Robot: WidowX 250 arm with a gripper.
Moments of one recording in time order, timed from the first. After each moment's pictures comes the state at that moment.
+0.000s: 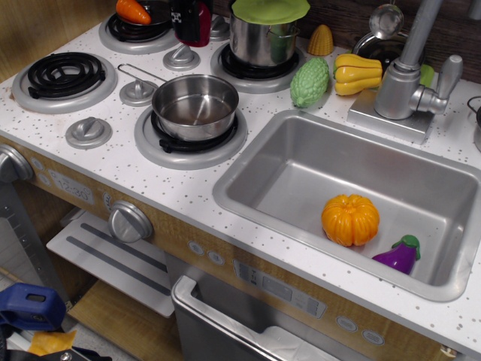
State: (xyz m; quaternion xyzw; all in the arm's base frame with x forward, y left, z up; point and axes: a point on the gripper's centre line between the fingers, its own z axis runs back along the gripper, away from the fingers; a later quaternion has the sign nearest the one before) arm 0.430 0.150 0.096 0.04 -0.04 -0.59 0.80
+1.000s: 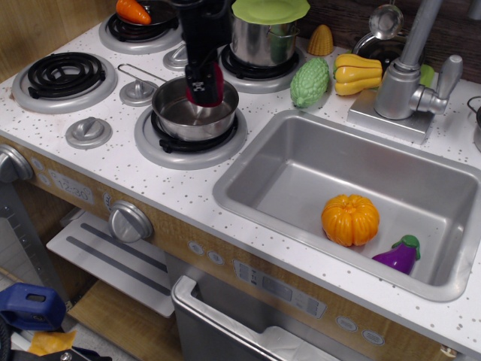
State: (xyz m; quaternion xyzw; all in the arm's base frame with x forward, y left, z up) arm 0.374 0.106 0.058 0.03 -0.09 -0.49 0.86
